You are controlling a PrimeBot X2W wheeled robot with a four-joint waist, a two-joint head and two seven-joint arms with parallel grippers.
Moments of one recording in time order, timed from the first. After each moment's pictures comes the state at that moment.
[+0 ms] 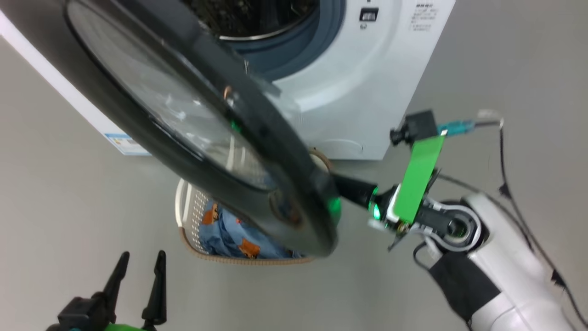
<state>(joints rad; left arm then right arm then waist) -0.01 0.05 0.01 0.20 -0.21 -0.13 -0.26 -0.62 -0.16 0.44 0.29 1.60 0.13 0.66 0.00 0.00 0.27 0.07</state>
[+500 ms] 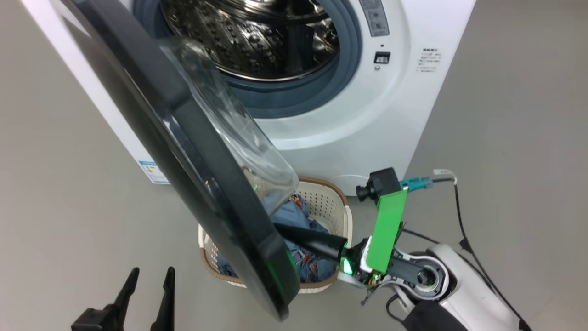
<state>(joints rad) 0.02 0.04 -0.01 0.22 -0.20 -0.13 -0.26 -0.47 -0.08 0.49 0.27 1.65 0.13 0.67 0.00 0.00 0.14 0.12</state>
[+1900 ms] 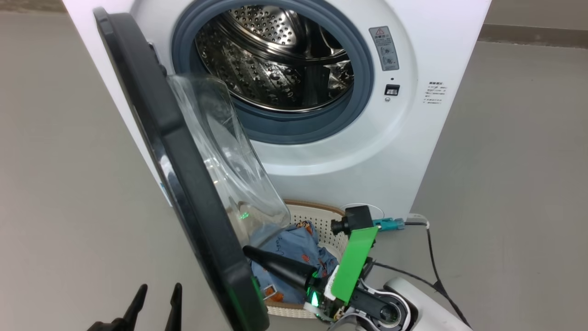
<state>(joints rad) 0.06 0.04 -0.04 0.24 -0.23 -0.13 -0.26 -0.46 -0.08 0.77 0.31 1.83 0.13 0.34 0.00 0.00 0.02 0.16</state>
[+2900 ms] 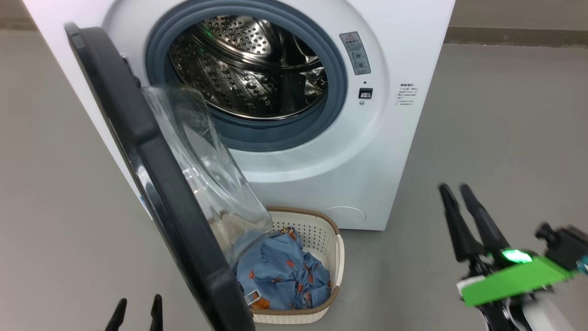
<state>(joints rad) 0.10 0.04 0.03 0.24 -0.24 -0.11 -0.26 -0.14 -0.27 0.23 0.08 0.89 0.13 -0.25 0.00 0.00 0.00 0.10</state>
